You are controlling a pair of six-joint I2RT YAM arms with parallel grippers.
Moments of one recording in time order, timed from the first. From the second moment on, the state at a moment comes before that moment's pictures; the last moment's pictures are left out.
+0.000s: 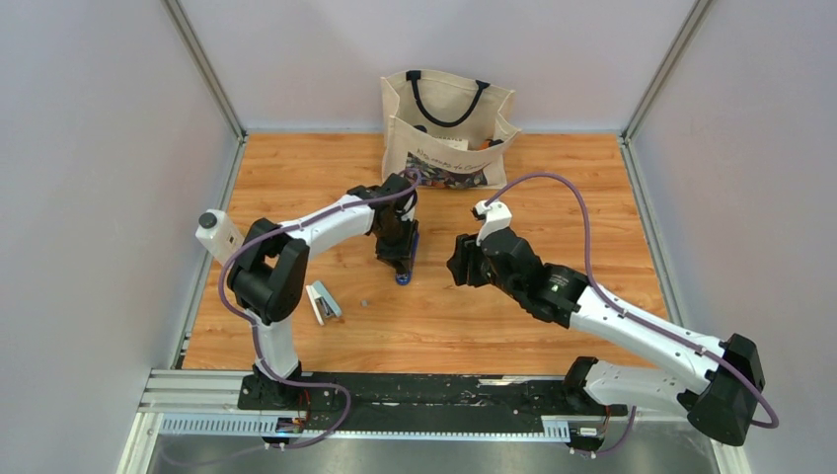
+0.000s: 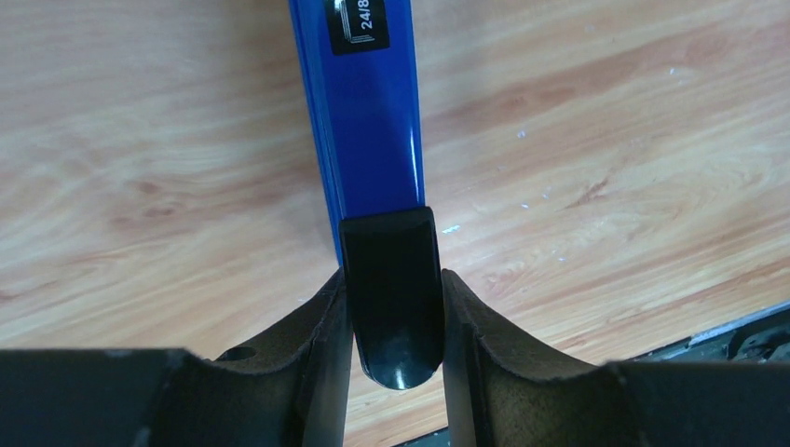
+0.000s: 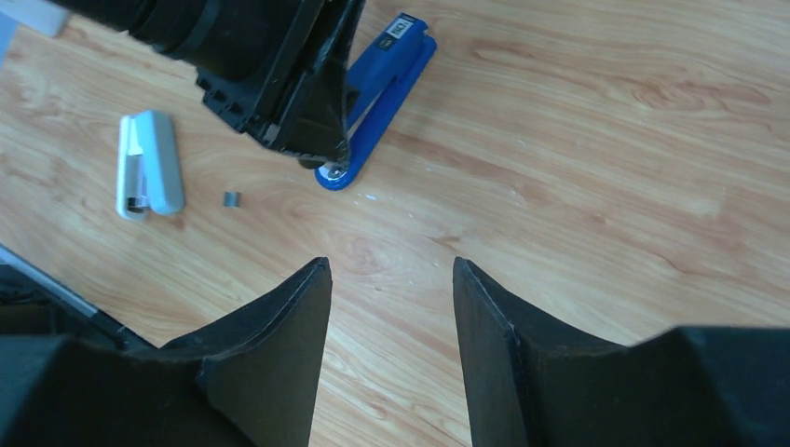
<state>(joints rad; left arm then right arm) -0.58 1.86 1.37 -0.77 0.17 -0.40 0.93 1.07 0.86 -0.32 0.28 0.49</state>
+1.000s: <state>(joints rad) -0.64 1.64 1.42 -0.74 0.19 -0.40 0.82 1.30 0.90 -0.38 0.25 0.59</state>
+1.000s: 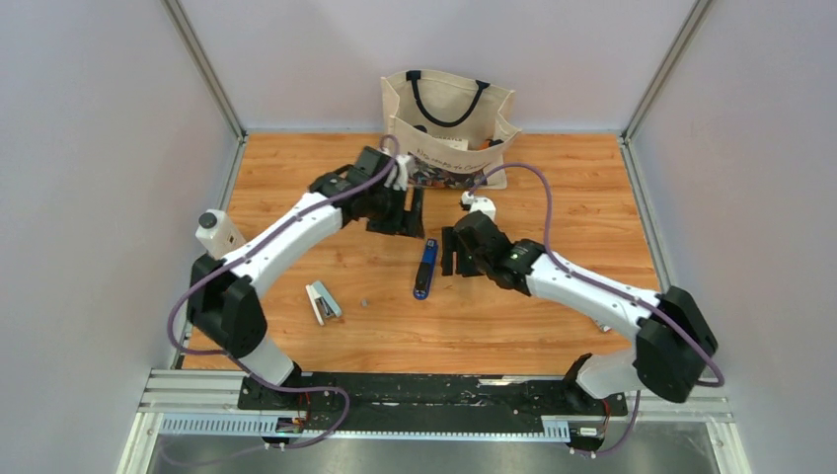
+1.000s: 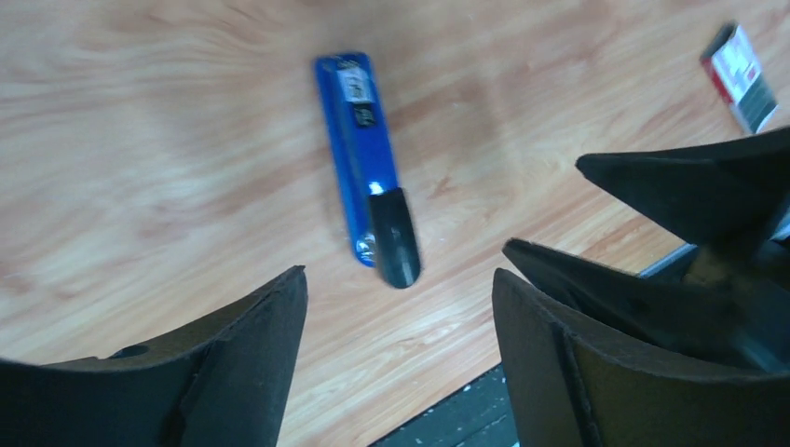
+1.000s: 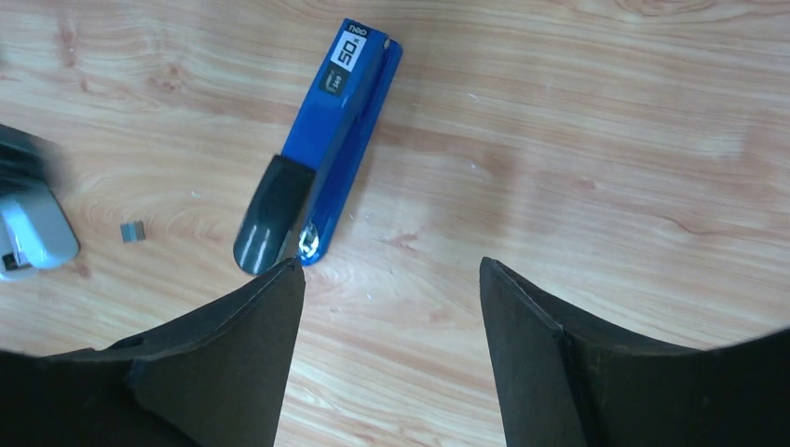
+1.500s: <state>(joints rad) -0.21 1.22 1.29 -0.73 0.12 -0.14 0.94 1.77 1.36 -0.52 0.26 0.70</state>
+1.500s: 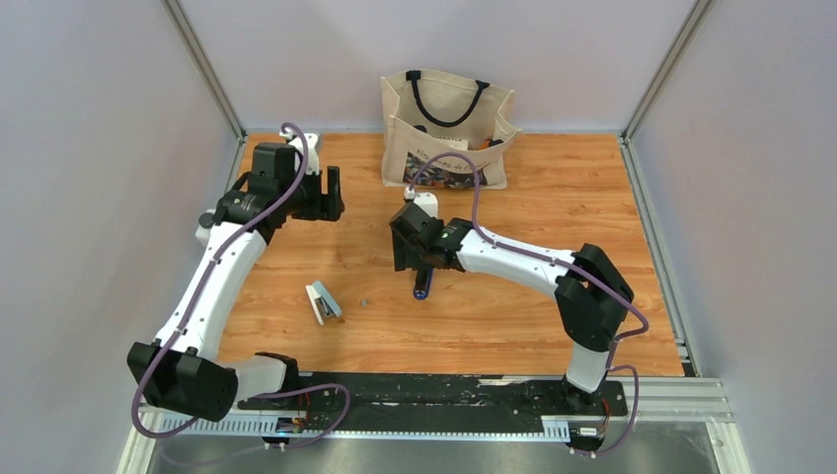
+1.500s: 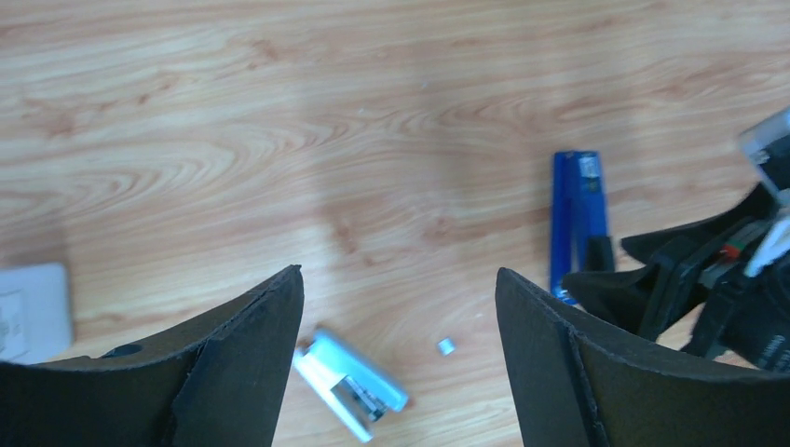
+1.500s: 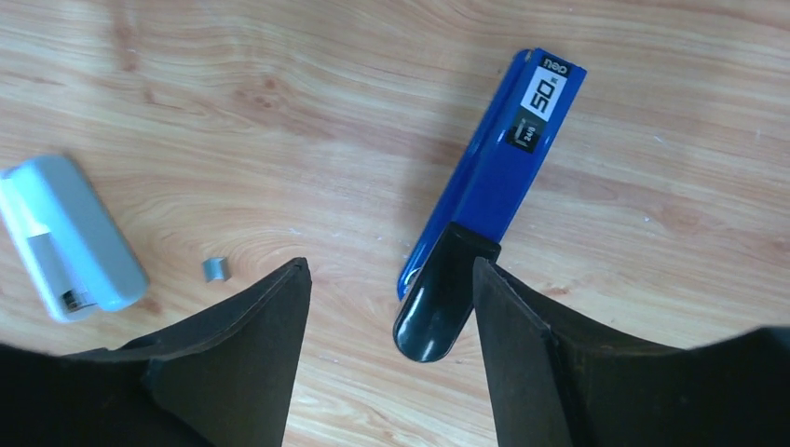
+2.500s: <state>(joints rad) -0.17 1.13 1.17 -0.83 -0.06 0.02 0.99 1.92 1.42 -0.67 0.42 0.80</state>
